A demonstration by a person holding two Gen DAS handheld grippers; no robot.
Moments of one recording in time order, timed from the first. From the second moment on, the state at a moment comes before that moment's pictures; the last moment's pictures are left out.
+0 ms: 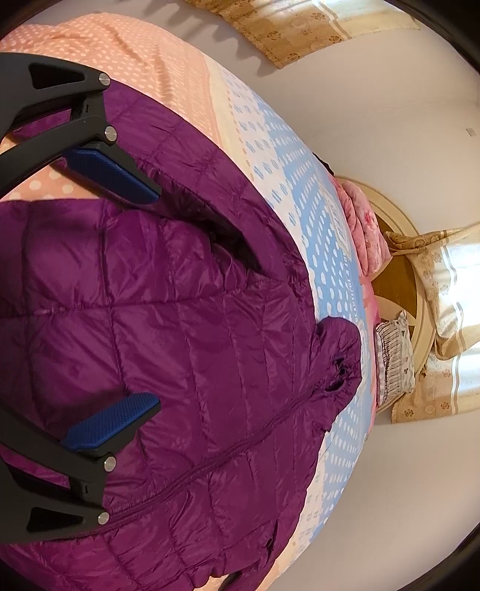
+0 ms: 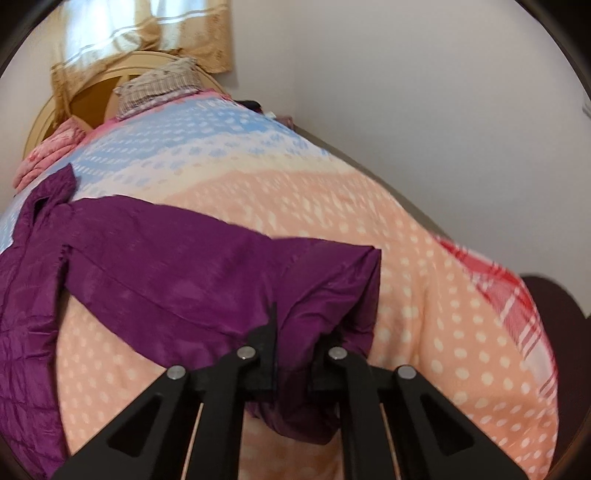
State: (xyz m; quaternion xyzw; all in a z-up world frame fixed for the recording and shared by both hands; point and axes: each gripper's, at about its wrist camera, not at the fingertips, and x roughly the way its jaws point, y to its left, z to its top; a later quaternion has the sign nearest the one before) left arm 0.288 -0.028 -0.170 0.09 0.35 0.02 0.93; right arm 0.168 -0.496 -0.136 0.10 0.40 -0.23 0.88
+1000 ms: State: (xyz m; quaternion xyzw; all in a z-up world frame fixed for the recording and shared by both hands) left arm 0.293 0.049 -0.157 0.07 0.36 0.07 0.93; right arm 0.312 -0.179 -0.139 -0.02 0.39 0.07 0.92
